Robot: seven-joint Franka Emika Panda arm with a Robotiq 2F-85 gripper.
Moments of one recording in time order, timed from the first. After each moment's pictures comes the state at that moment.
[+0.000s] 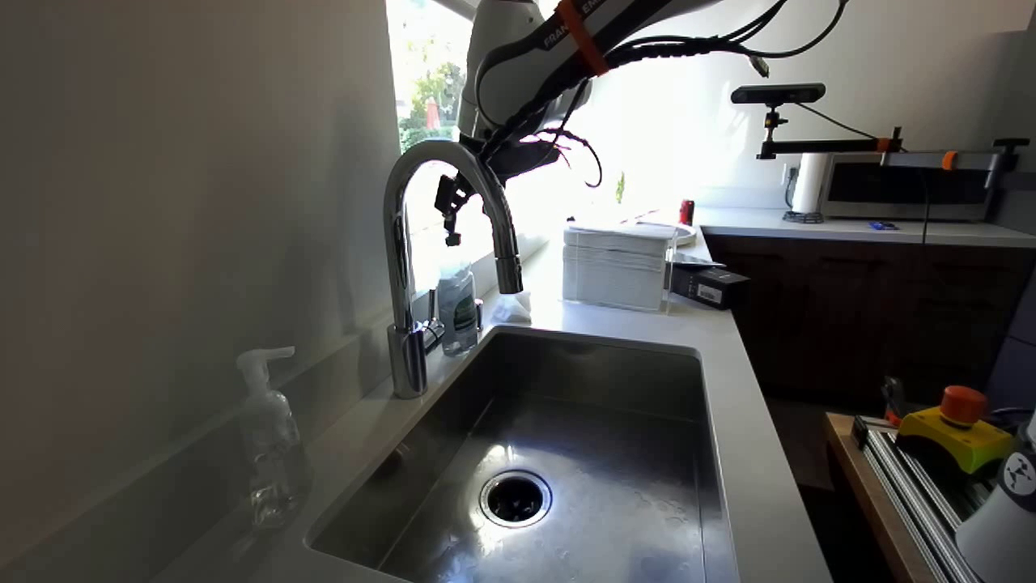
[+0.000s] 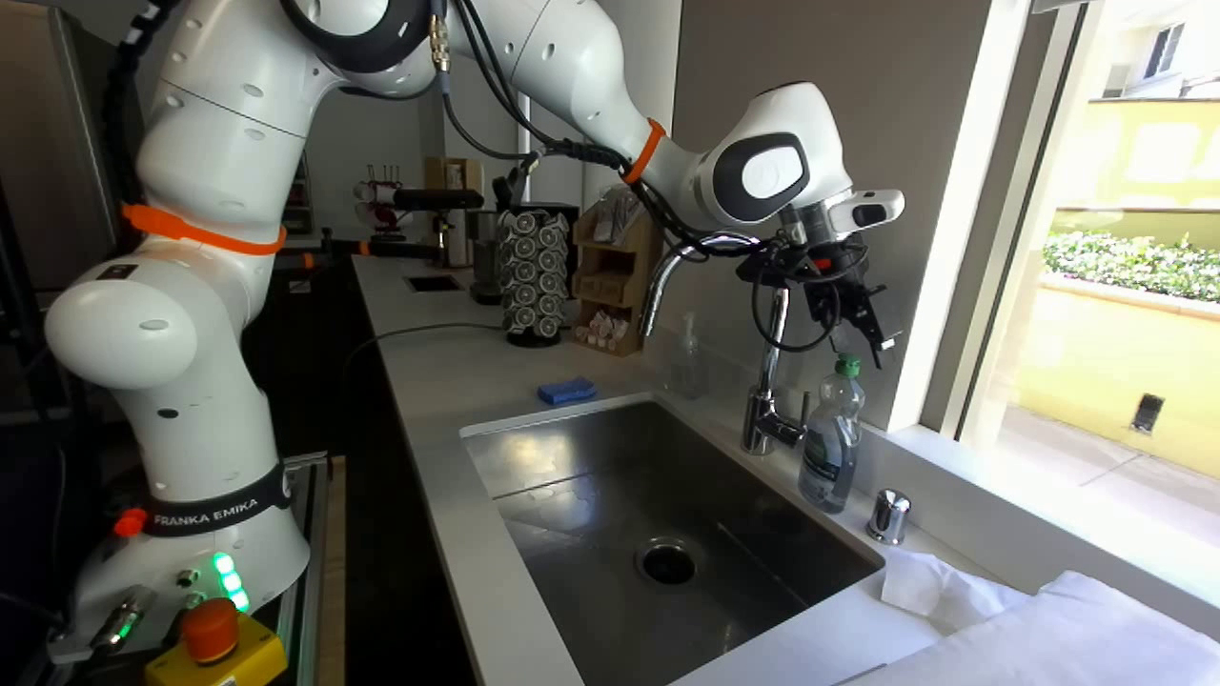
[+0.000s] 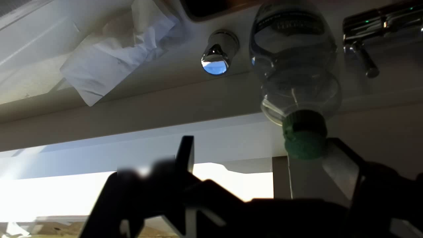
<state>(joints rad) -0.12 0.37 -0.17 -1.71 -0.17 2.53 0.12</state>
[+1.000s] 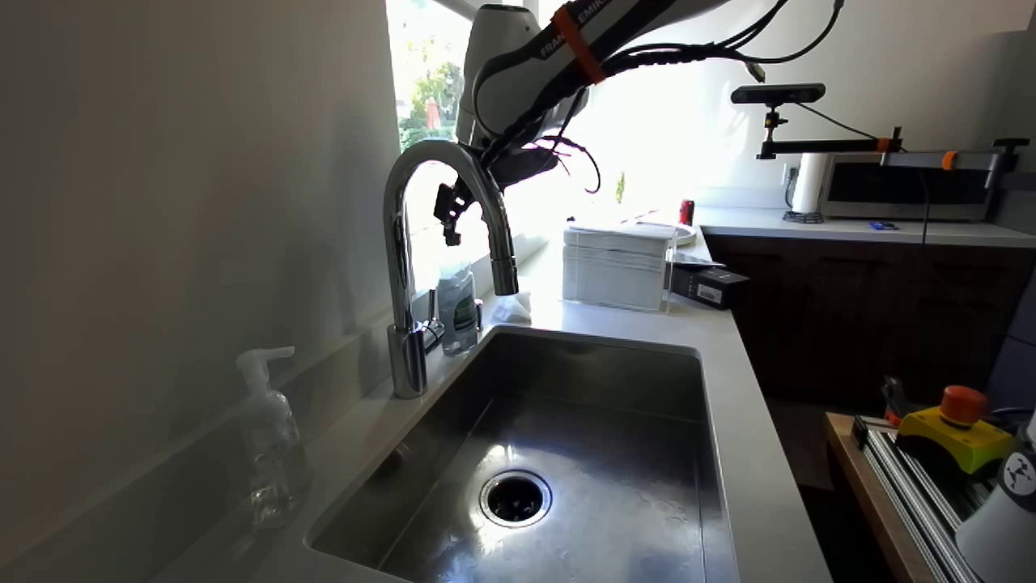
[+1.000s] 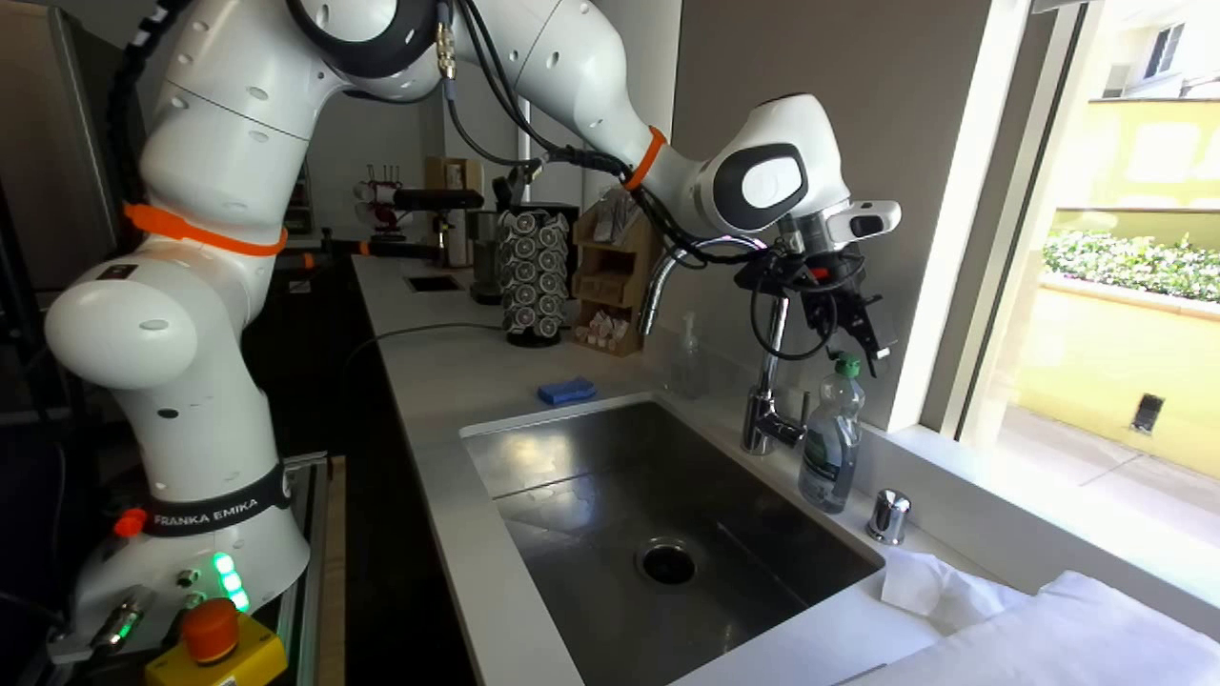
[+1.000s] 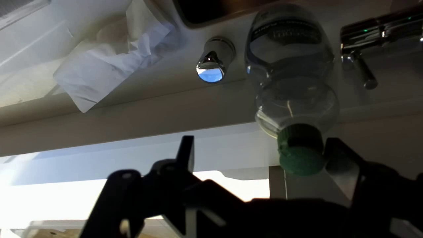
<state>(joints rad) -0.12 0.39 -0.17 -1.71 -0.17 2.53 0.12</state>
